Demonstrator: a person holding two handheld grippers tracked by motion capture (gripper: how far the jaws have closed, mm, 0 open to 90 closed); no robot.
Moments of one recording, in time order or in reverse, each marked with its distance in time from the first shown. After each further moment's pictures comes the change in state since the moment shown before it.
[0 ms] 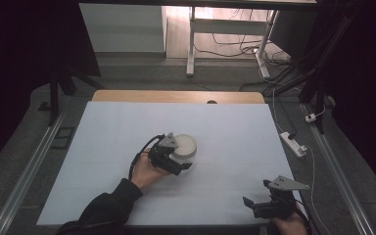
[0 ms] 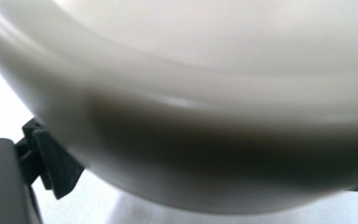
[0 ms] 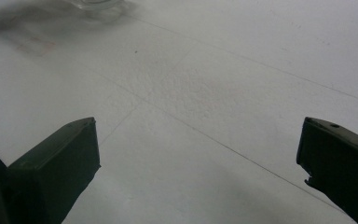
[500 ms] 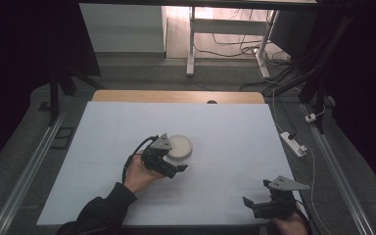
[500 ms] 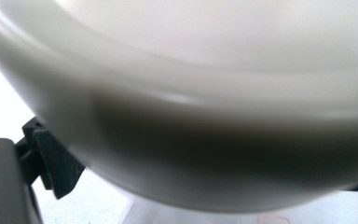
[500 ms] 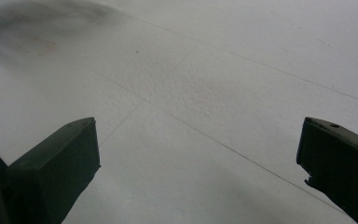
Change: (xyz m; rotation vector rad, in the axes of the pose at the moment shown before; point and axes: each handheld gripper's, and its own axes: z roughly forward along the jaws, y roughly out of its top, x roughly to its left) left arm -0.012 -0.001 -0.028 -0.012 0.000 0.001; right arm 0.001 0.000 0.000 -0.002 0.004 -0.002
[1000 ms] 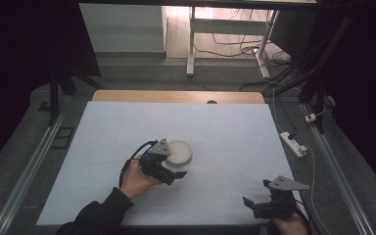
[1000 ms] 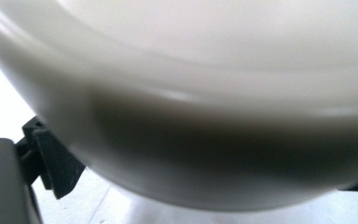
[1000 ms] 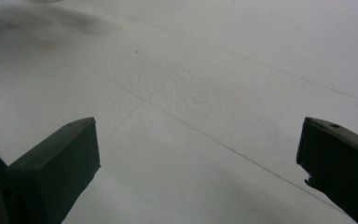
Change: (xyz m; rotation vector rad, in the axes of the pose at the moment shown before) left arm -0.016 -0.002 -0.009 0.014 -0.044 0.009; right arm 0.000 0.000 0.000 0.001 -0.002 0.002
